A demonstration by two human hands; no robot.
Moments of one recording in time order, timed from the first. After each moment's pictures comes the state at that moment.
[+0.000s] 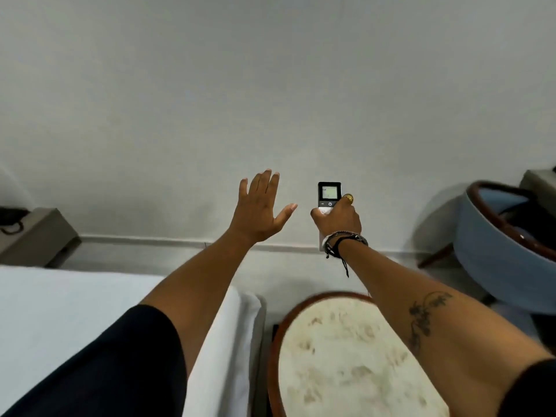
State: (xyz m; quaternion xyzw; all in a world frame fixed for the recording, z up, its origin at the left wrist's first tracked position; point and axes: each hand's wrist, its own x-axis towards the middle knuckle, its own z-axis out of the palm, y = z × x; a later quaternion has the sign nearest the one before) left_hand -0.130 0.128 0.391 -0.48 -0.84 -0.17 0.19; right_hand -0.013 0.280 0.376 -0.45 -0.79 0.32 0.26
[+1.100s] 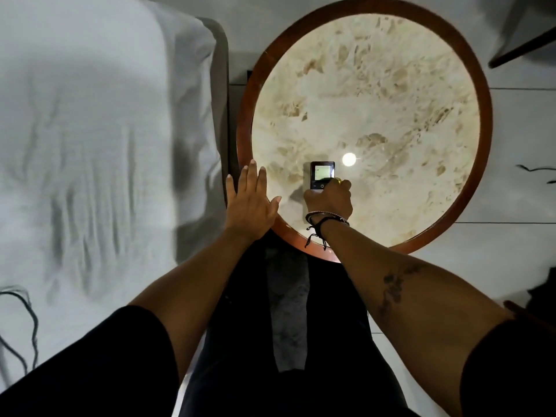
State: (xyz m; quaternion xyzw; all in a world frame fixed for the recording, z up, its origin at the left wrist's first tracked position) left_hand 0.080 0.011 -0.076 -0.40 -0.88 0.01 -0.26; right_hand 0.176 0.150 -0.095 -0.62 -0.71 0.27 -0.20
